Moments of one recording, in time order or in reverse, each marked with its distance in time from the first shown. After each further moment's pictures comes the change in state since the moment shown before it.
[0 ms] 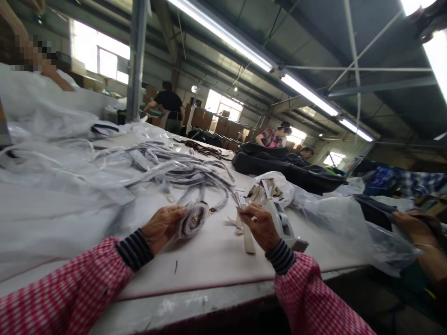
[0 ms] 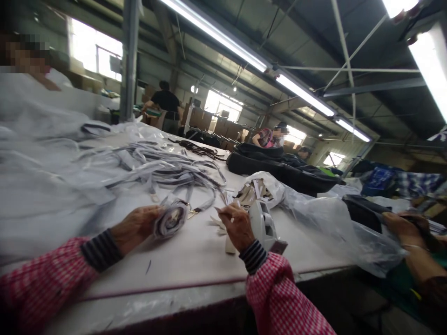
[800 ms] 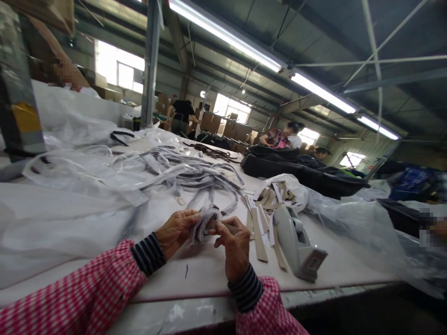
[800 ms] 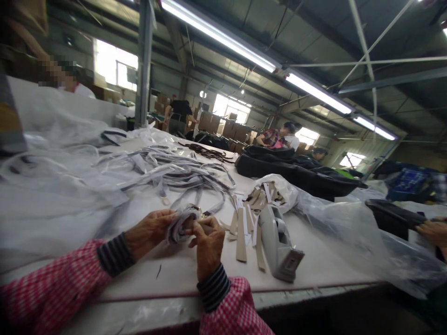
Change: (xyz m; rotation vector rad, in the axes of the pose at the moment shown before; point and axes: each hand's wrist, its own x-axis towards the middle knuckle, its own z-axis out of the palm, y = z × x) left_hand -0.002 -0.003 0.003 0.084 -0.093 0.044; right_hand -0.006 -0.095 0.085 1.304 0.282 0.479
